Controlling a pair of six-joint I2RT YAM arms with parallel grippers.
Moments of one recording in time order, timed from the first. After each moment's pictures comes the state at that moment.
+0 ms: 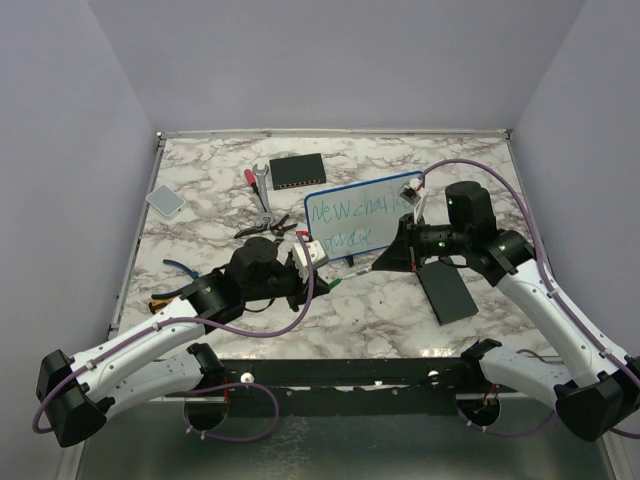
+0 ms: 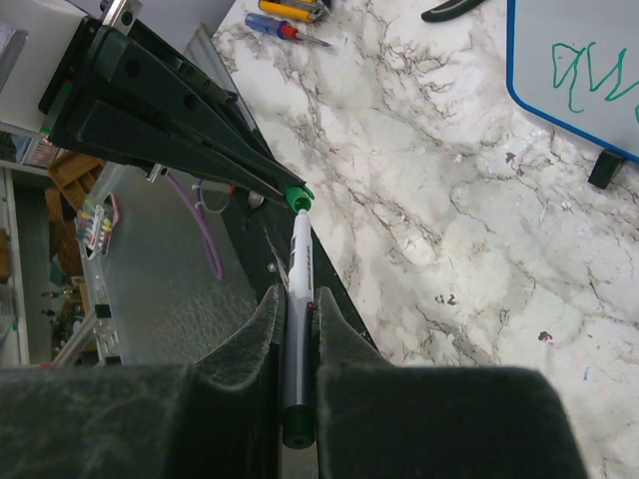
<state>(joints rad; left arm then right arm) -0.88 0.88 0.69 -0.23 0.36 0.01 0.46 1.04 1.02 -0.59 -0.80 0.25</state>
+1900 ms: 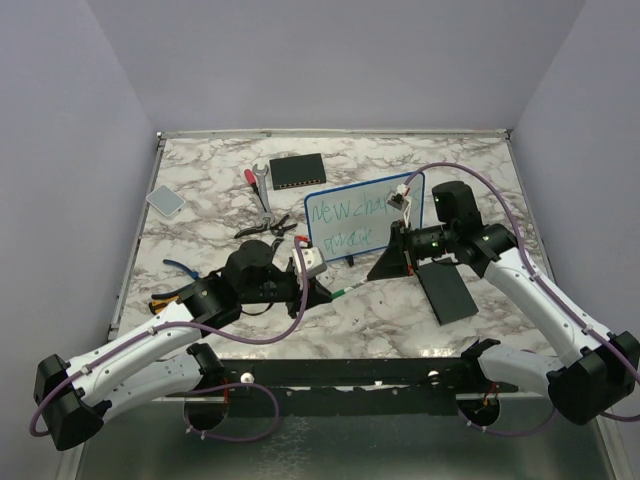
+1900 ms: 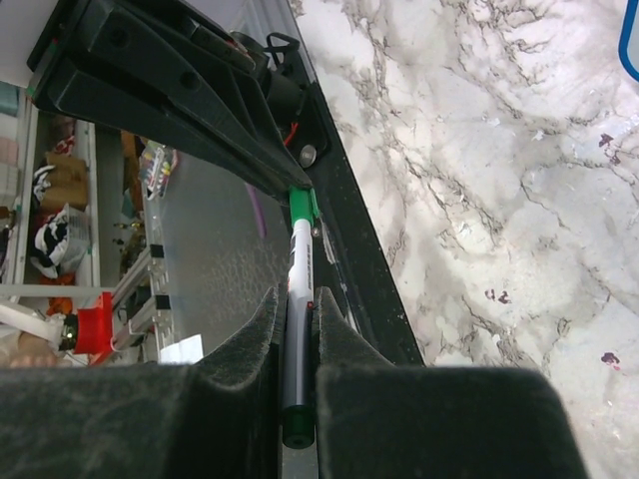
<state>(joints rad) -0.89 0.84 0.68 -0.21 0.46 0.00 0.46 1.13 0.99 -0.59 -1.01 0.19</state>
